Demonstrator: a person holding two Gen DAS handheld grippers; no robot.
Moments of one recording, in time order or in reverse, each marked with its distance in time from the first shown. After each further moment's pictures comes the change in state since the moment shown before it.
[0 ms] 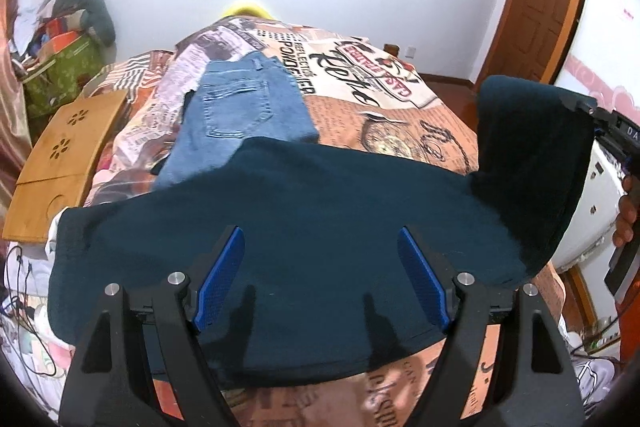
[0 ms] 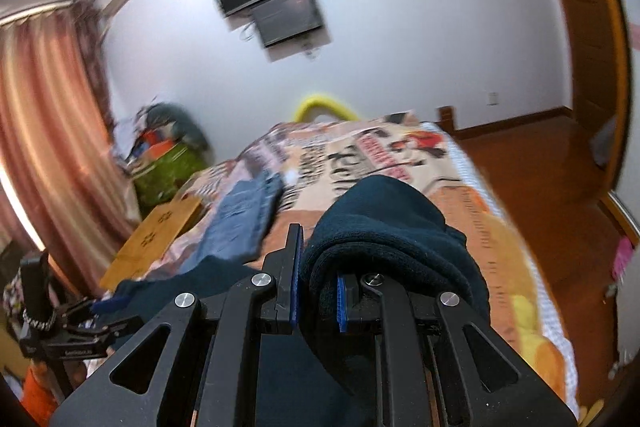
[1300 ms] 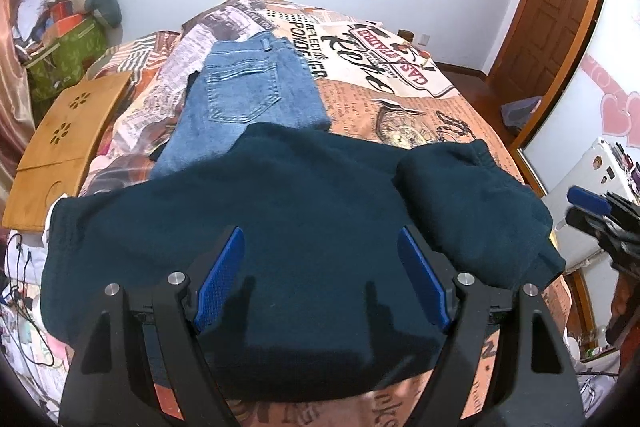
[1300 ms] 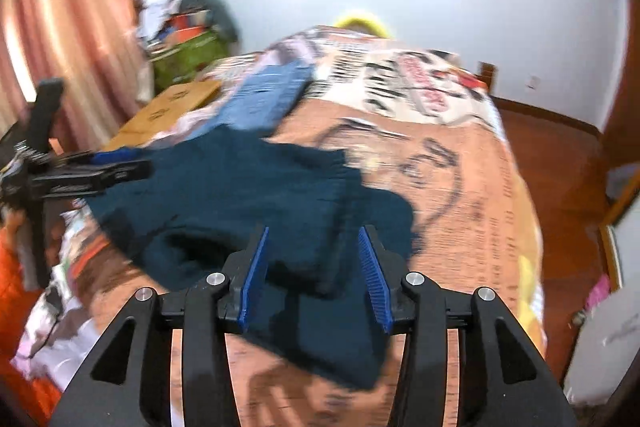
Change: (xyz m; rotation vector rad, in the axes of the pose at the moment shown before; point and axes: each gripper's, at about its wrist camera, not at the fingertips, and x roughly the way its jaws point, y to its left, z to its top) left arm 0.029 -0.004 0.011 -0.018 0.073 0.026; right arm 0.016 -0.005 -0.060 -0.236 0.310 -0.025
